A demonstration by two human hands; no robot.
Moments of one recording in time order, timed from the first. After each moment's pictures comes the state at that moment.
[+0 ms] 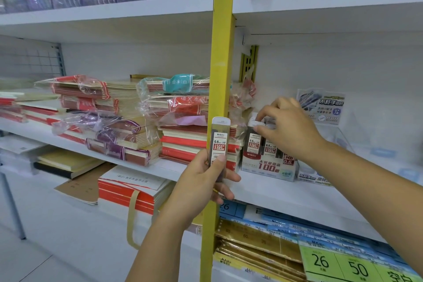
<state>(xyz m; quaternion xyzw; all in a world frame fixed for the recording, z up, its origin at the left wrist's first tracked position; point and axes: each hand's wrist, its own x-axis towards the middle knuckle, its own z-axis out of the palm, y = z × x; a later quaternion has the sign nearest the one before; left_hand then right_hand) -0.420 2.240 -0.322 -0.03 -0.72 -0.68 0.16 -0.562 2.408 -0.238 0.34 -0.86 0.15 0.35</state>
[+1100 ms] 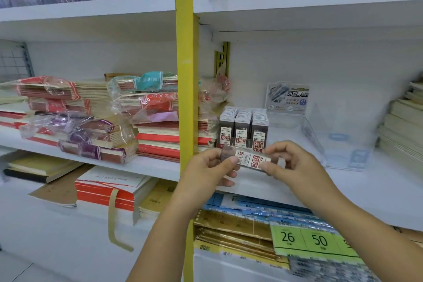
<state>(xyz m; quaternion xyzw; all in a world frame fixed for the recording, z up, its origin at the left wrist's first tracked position) -0.437 2.288 -0.322 -0.06 -0.71 -0.68 0.17 -0.490 2.487 -0.310 0.30 -0.77 0.55 0.11</state>
